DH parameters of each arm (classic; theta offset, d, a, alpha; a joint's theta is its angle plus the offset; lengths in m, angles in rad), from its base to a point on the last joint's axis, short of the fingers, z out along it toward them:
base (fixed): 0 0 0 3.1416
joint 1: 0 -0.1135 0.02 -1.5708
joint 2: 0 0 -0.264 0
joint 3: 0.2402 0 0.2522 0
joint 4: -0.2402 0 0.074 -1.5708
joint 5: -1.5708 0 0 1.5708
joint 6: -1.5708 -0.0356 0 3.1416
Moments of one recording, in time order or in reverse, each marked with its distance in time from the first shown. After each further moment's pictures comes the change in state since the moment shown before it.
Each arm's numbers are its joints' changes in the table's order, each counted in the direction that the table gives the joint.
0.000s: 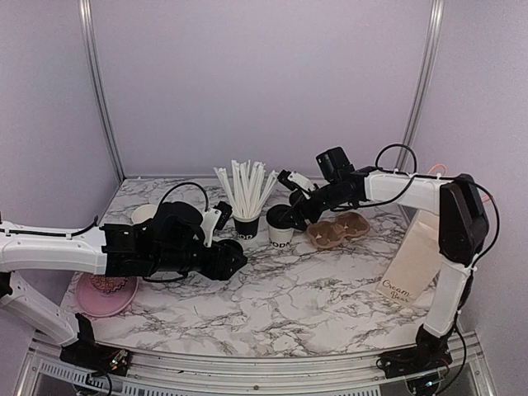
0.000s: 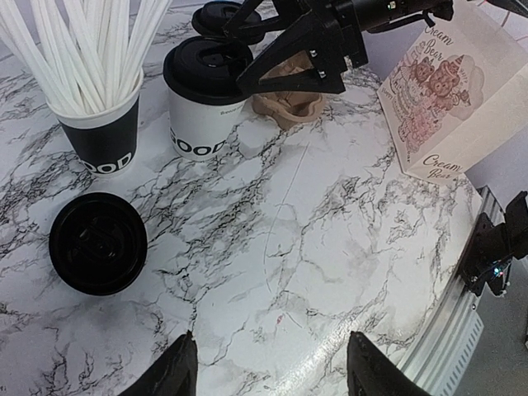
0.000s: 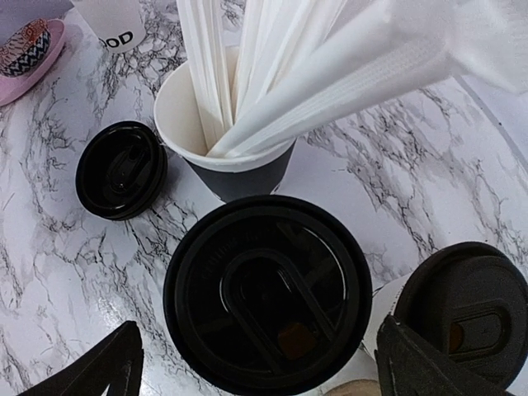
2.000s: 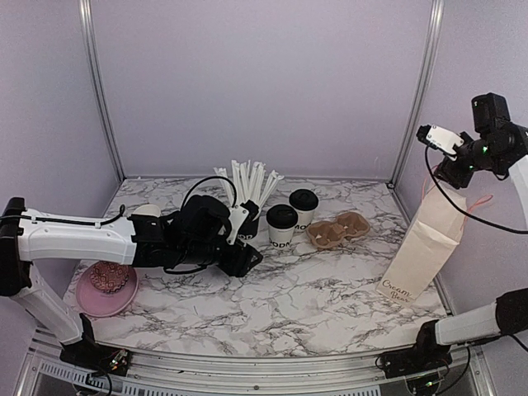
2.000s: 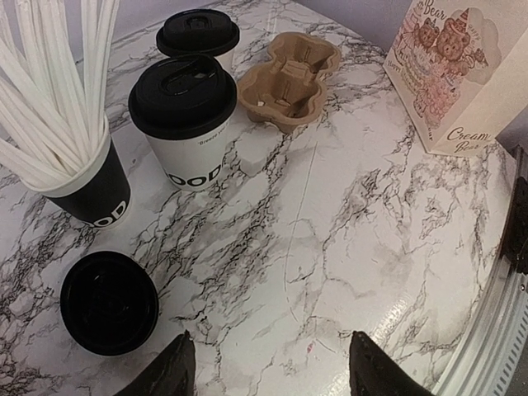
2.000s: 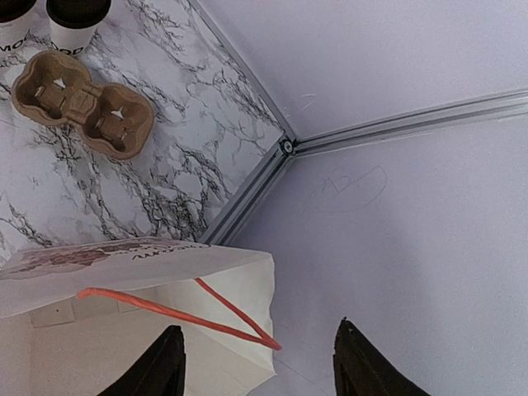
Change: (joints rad) left arm 0.000 -0.183 0.164 -0.030 0.024 -0.214; right arm 0.561 0.673 0.279 -0.802 -0.470 0.613
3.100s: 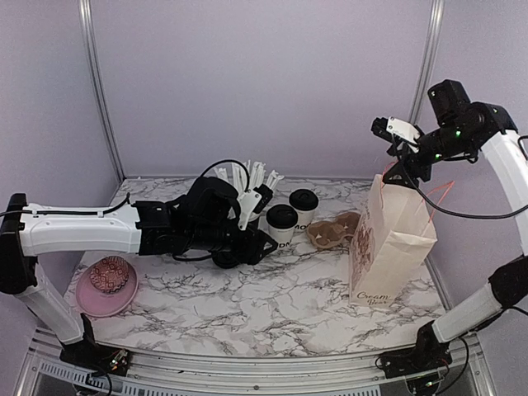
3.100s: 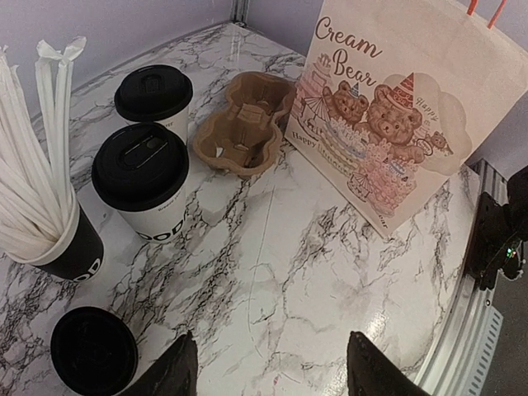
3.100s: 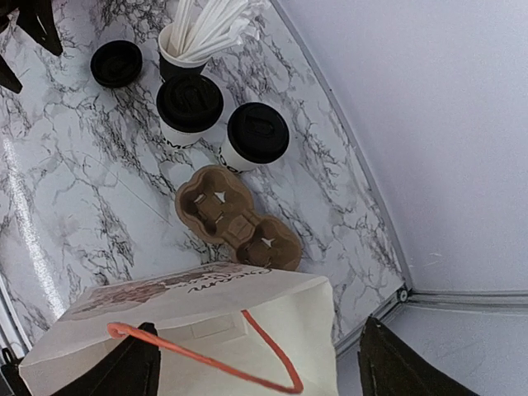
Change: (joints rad) left arm 0.000 -0.050 0.144 -0.013 -0.079 -0.036; right arm -0.276 -0.187 0.125 -0.132 0.318 -0.068
